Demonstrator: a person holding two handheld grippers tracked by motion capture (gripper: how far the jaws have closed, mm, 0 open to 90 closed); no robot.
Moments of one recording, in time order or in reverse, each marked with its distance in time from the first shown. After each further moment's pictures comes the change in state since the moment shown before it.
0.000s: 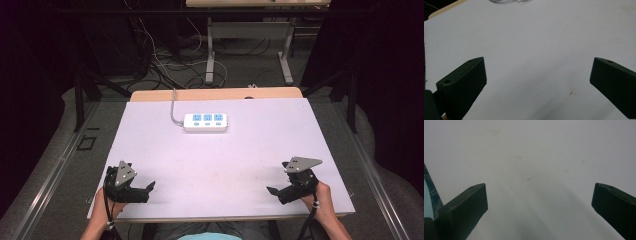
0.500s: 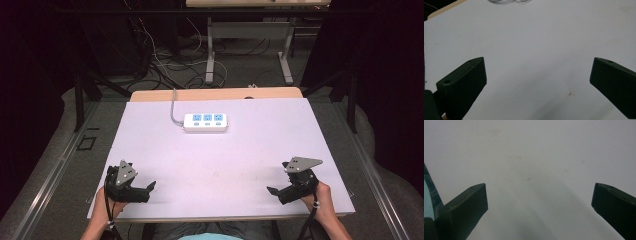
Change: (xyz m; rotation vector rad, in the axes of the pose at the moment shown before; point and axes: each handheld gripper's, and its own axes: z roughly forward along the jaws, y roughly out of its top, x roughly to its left) left arm -0.001 0.003 0.000 0.003 0.002 0.001; right arm 0.001 -0.001 0.000 -0.006 0.000 0.014
